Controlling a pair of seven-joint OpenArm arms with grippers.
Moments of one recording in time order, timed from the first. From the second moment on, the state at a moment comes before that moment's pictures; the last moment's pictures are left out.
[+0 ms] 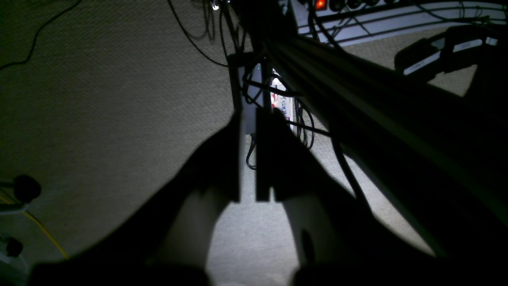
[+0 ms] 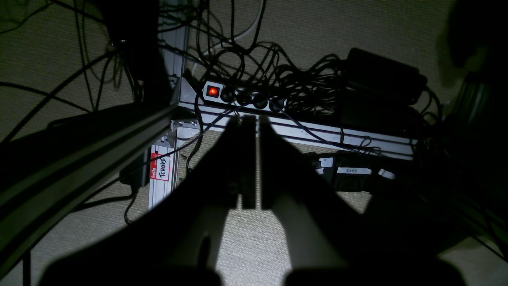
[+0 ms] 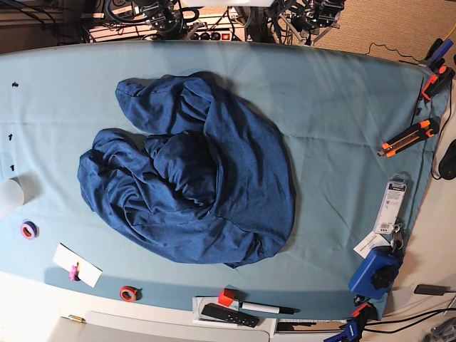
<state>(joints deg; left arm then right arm) 6.3 -0.9 5.9 20.5 -1.2 -9.6 2.7 -4.8 5.1 -4.0 18.0 -7.6 2.9 11.1</state>
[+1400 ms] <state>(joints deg) 23.0 -4.1 5.9 42.5 -3.8 -9.9 3.1 -17.8 13.1 -4.0 34.5 -7.8 -0.5 14.4</state>
